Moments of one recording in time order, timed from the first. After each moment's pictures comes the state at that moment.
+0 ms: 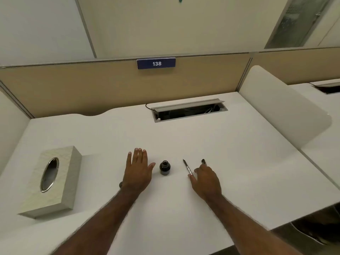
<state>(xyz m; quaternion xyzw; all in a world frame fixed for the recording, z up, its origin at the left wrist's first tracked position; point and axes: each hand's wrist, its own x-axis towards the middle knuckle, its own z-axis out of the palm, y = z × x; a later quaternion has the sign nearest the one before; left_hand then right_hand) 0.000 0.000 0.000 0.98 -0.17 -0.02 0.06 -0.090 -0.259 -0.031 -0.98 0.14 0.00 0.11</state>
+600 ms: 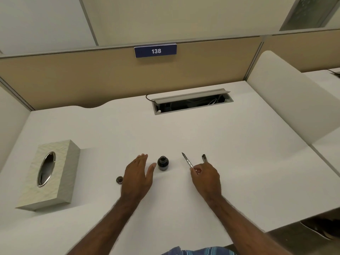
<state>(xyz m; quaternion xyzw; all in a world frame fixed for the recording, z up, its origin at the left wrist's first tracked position) -0.046 -0.016 0.006 0.95 -0.08 0.05 0.28 -0.090 -0.262 -0.034 -0.90 0.26 -0.08 0.34</state>
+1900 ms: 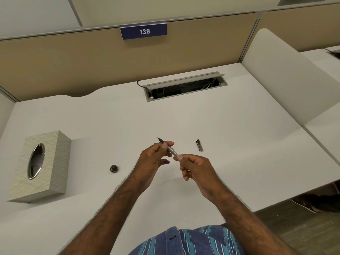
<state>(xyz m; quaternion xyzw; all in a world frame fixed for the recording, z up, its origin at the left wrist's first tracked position) -0.053 -0.068 0.048 0.61 -0.02 -0.26 0.74 -0.131 -0.244 0.047 -0.62 0.20 0.07 0.76</state>
